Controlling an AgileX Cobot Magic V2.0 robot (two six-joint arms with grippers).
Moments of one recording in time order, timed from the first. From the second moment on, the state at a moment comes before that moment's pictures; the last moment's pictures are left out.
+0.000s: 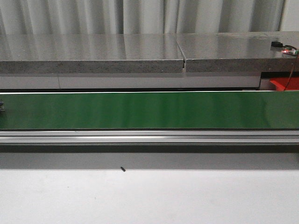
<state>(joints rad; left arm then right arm) 0.65 1.83 -1.26 -0.03 0.50 -0.08 -0.04 0.56 -0.71 0.29 0.68 -0.32</state>
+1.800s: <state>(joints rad) 0.65 1.94 -1.30 -0.02 0.44 -0.08 -0.04 0.56 -0.71 0.29 0.68 -0.32</state>
